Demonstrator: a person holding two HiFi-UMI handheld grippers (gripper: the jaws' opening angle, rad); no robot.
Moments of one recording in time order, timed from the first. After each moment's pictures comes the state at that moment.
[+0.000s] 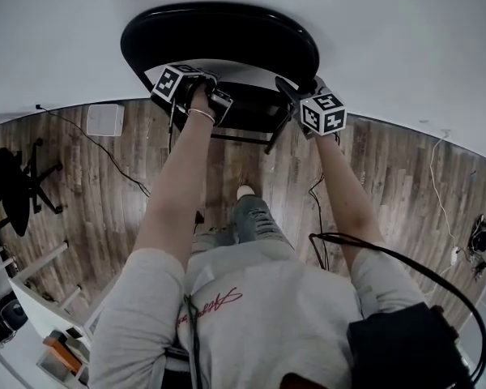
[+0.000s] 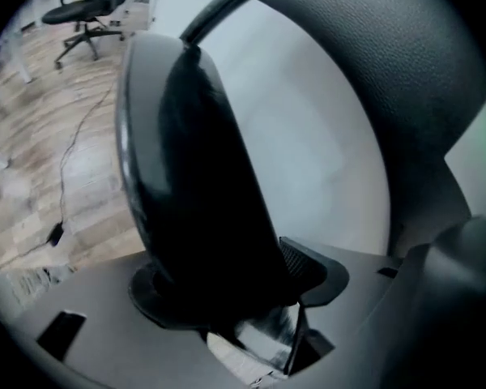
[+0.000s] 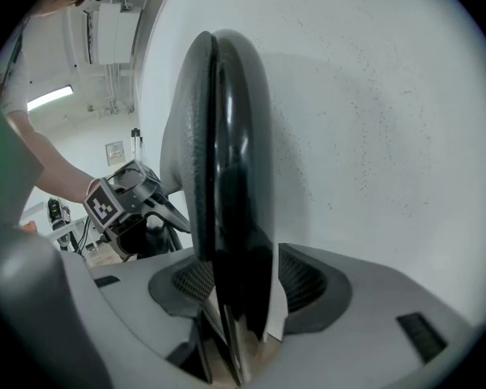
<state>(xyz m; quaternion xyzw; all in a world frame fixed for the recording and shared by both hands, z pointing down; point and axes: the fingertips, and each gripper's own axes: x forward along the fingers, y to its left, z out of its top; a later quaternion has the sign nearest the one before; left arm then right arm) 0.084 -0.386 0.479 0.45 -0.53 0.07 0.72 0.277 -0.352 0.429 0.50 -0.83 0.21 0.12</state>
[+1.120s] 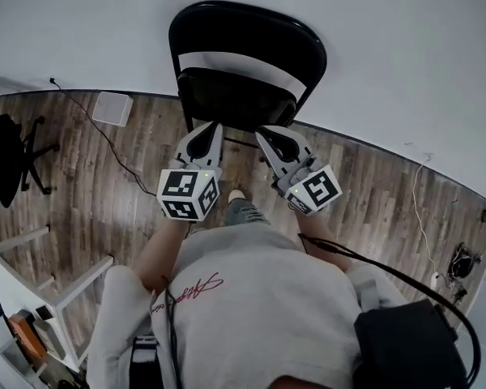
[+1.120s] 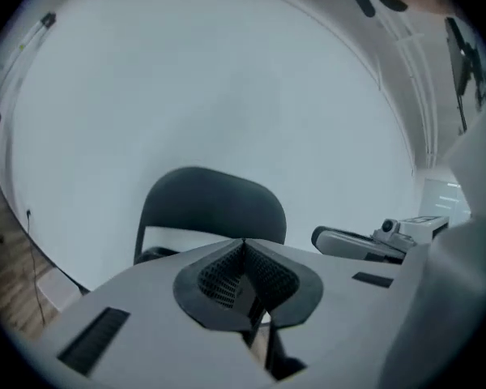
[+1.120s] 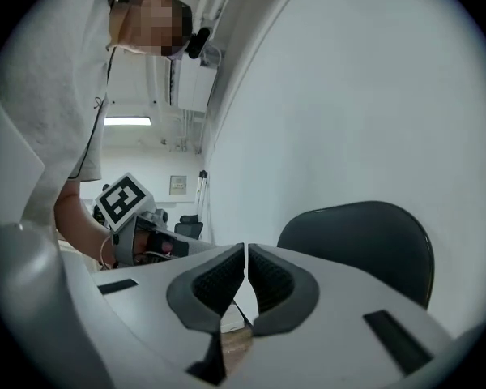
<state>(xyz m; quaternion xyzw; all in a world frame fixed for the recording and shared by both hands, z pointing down) 0.035 -0.194 0.240 0.87 -0.45 0.06 0.20 0.106 -0.161 0.218 0.38 -0.92 0.04 -0.02</state>
